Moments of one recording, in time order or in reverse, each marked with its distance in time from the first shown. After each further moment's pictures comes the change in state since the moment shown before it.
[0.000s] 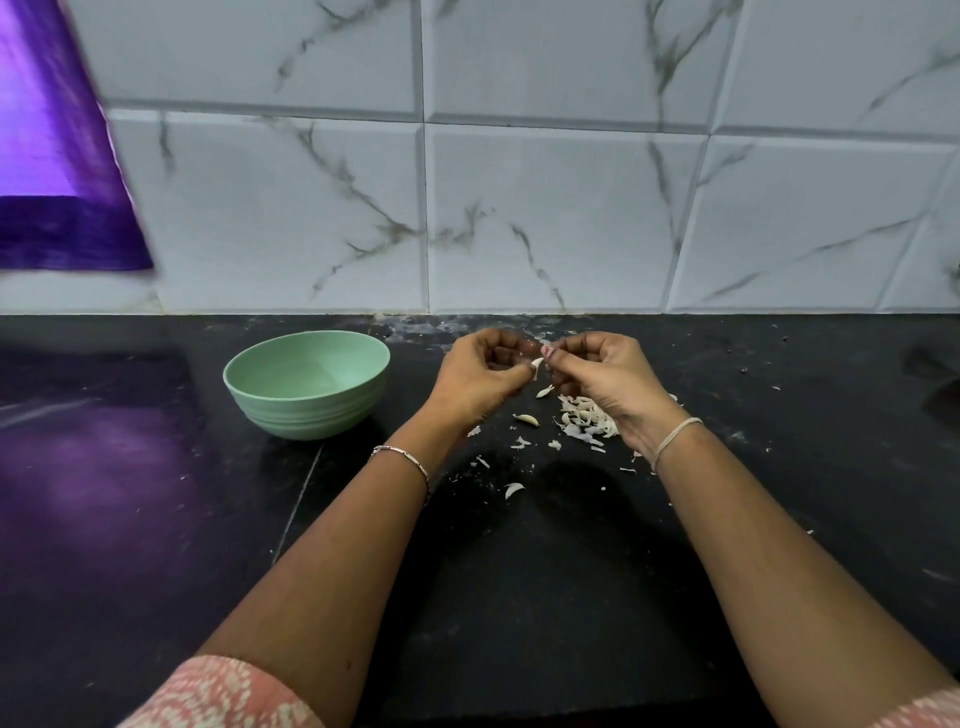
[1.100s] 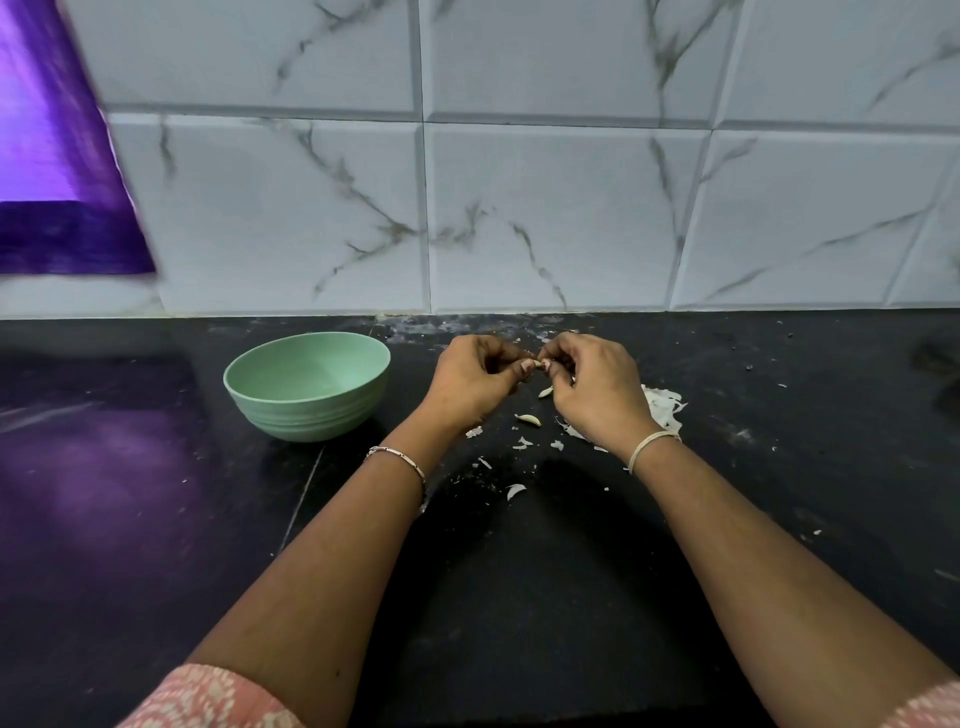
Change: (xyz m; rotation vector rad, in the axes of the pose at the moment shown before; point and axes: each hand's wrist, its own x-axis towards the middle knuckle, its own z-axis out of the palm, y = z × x) left_hand 0.008 -0.009 -0.006 0.218 0.004 0.025; right_hand 0.003 0.012 0.010 -0.863 0.122 -0.390
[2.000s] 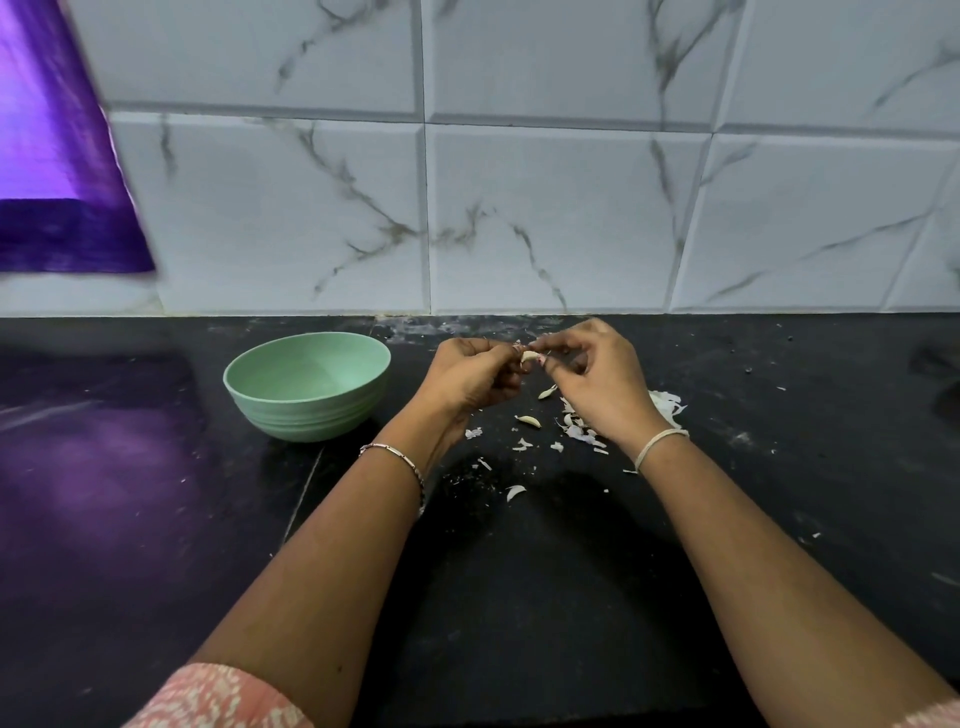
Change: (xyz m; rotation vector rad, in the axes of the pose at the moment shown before) left_hand -0.008 0.019 -0.001 -0.480 0.030 -0.283; right_hand 0.007 0.005 0.000 0.297 0.032 0.037
